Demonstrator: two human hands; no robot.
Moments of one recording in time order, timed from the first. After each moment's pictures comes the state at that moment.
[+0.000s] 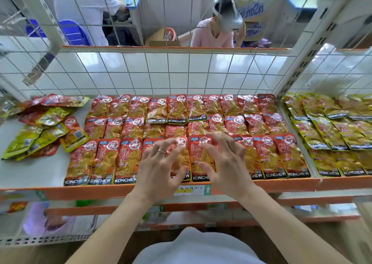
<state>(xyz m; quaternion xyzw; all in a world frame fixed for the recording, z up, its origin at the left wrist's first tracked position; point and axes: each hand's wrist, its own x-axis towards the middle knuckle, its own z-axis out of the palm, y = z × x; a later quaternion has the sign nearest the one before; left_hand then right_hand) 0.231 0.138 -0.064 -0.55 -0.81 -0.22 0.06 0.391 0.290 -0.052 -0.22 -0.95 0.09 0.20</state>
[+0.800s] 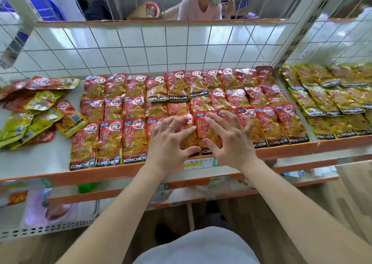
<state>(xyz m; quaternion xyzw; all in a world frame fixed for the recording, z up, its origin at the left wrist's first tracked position) 0.220 0.142 -0.068 -0.57 -0.78 -0.25 -0.04 0.388 0.279 -0.064 -0.29 -0.94 0.03 0.17</state>
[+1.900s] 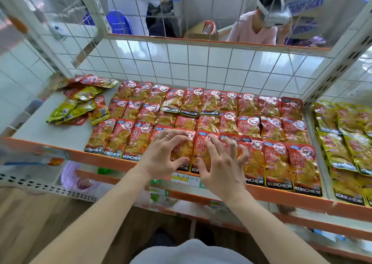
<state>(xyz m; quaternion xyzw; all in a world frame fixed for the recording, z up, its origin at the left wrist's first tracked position) 0.229 0.145 -0.061 -0.53 -0.80 -0.27 -0.06 0.392 0.284 -0.064 -0.25 -0.95 0.06 0.15</state>
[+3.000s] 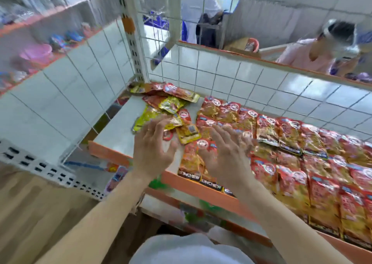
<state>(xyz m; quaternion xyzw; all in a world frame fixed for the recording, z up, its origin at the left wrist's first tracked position) 0.041 -0.050 -0.047 -0.31 -0.88 -0.30 0.19 0.159 0.124 -0.016 -0.13 -0.96 0.18 0.15</state>
